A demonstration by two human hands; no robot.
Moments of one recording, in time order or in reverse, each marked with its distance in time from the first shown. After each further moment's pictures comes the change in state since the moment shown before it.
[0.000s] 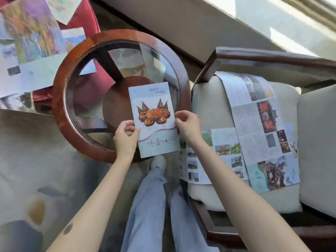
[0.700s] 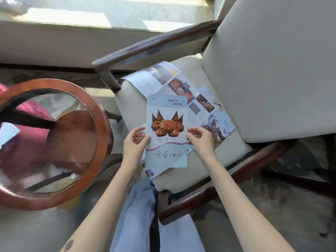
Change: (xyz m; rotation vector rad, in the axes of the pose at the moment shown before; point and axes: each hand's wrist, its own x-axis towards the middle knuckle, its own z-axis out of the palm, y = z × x) left_hand -0.165 0.103 0.163 -0.042 -0.617 0.171; right_hand -0.123 0.161 -0.224 0.432 0.430 0.281
